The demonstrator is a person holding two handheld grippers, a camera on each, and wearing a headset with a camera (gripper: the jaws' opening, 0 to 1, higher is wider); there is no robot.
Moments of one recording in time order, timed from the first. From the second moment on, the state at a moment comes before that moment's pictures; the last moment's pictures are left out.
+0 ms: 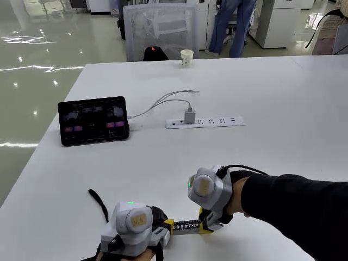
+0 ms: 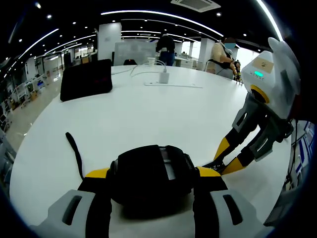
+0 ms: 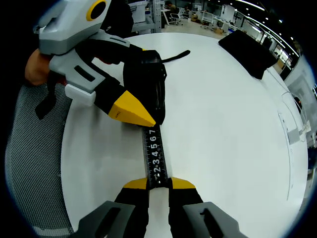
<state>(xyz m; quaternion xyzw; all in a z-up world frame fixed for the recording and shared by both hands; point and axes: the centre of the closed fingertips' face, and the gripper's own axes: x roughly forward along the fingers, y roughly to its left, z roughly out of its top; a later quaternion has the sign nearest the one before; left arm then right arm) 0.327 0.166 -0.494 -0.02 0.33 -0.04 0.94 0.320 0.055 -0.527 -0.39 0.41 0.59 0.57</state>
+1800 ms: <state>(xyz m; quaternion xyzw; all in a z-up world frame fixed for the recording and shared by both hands) 0.326 0.169 -0.492 -0.05 0.33 -0.06 0.94 0.316 0.098 -0.525 -0.36 0.38 0.62 0.59</state>
